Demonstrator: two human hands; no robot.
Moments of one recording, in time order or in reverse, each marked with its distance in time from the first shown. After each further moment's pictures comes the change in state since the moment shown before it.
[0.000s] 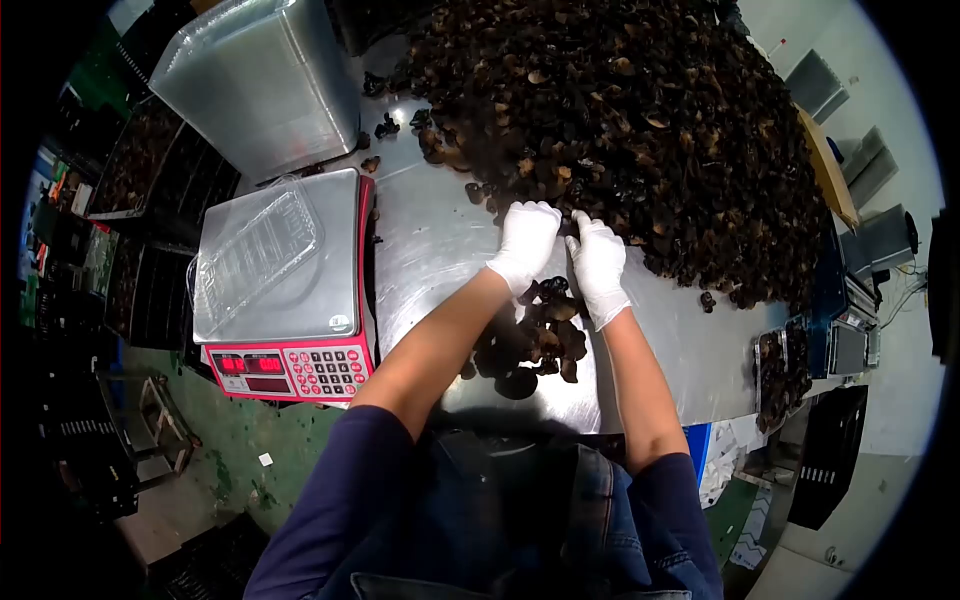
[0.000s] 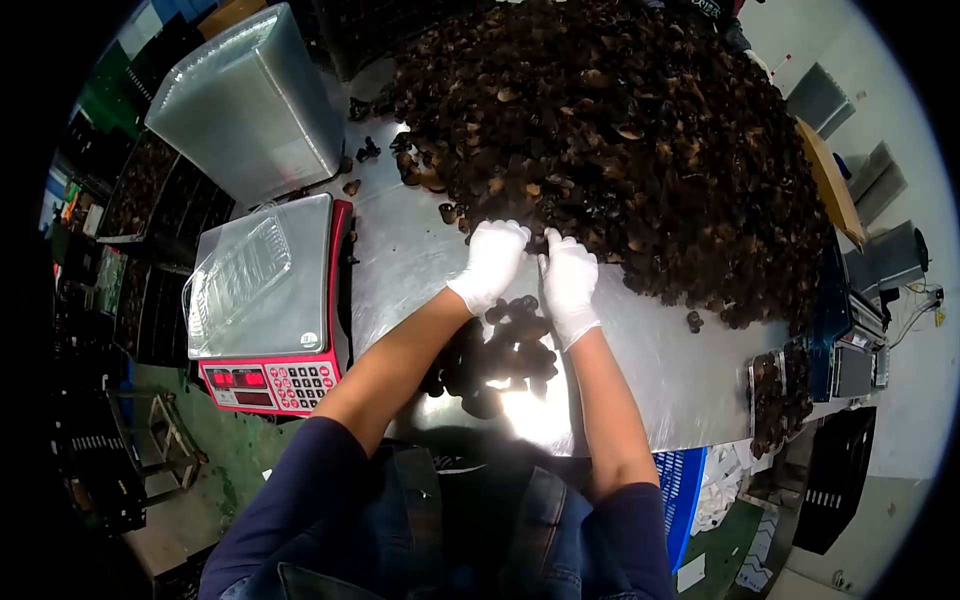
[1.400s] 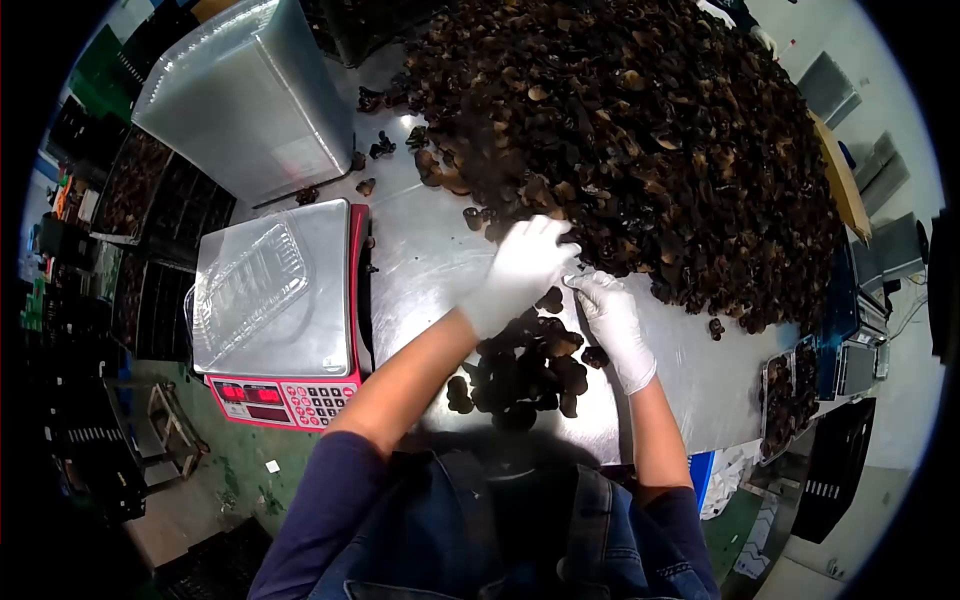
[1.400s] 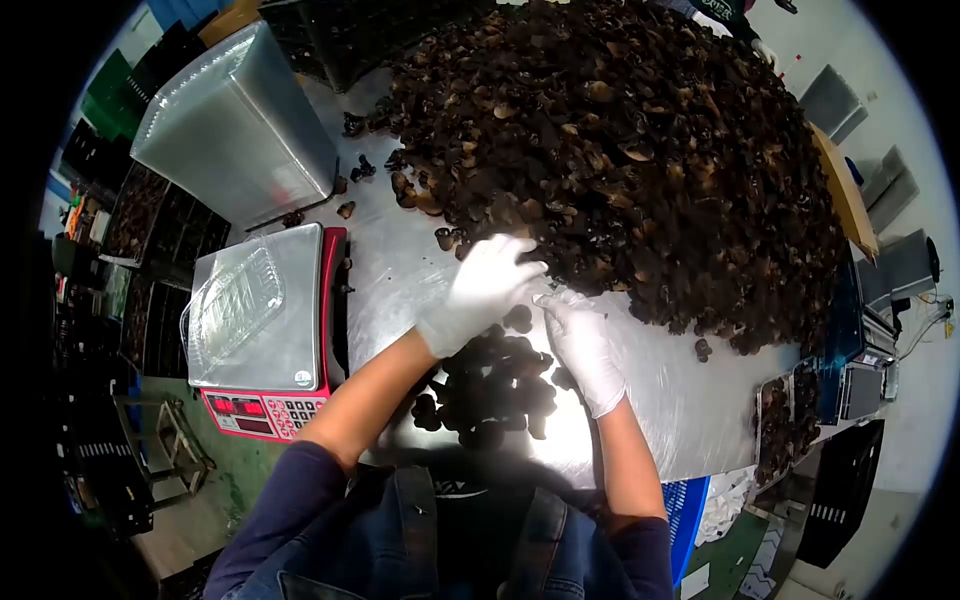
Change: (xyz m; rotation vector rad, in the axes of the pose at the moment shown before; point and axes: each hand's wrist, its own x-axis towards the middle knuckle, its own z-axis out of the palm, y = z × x) left_hand -0.009 -0.014 -0.025 -0.258 0.284 0.326; right_hand -0.033 0.027 -0.010 0.624 -0.138 -0.090
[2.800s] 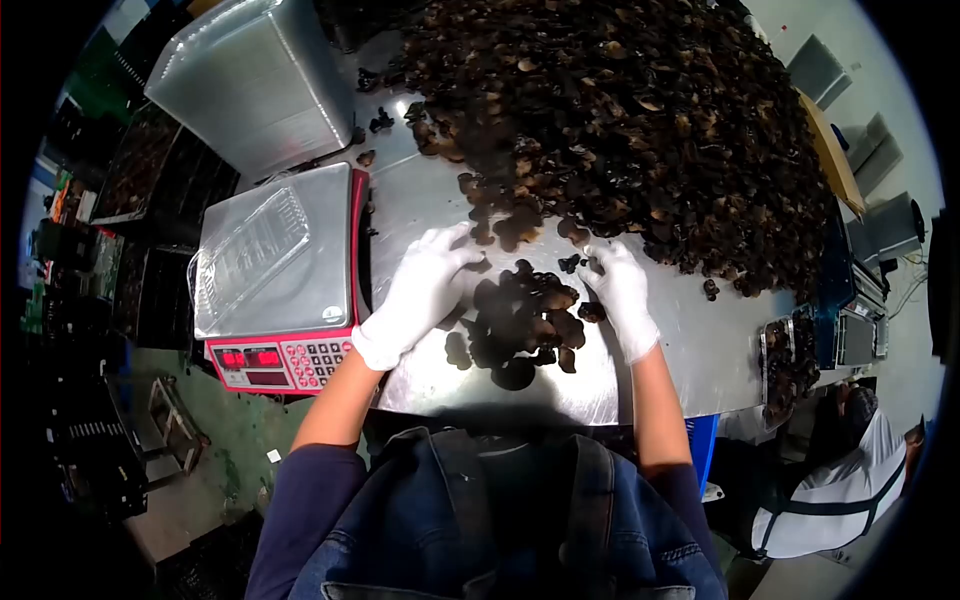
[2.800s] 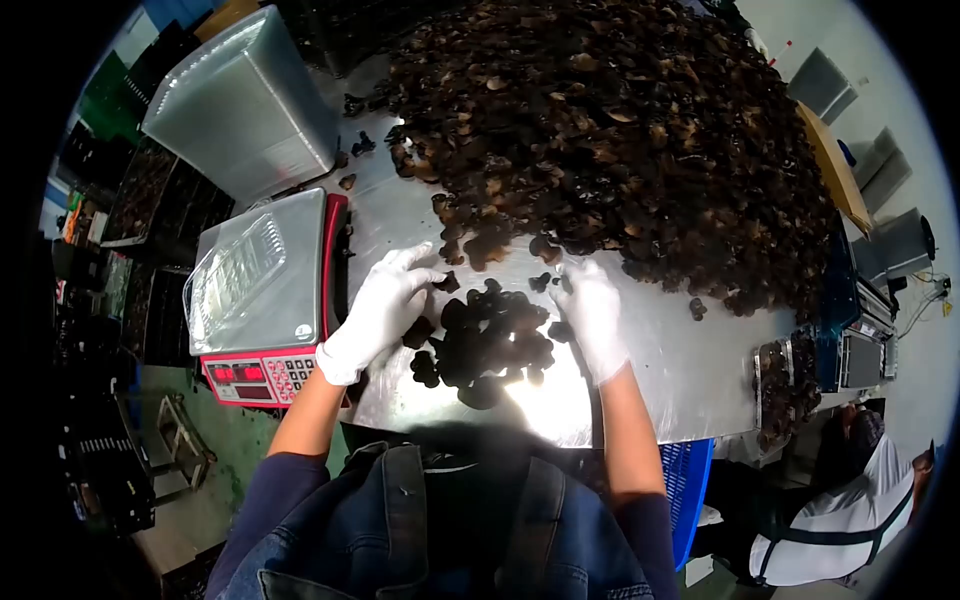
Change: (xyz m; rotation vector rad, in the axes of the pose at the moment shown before) left_hand -0.079 0.021 -0.116 -0.063 -0.269 -0.345; right_hand -0.029 0.004 -0.007 -0.312 0.117 0.094
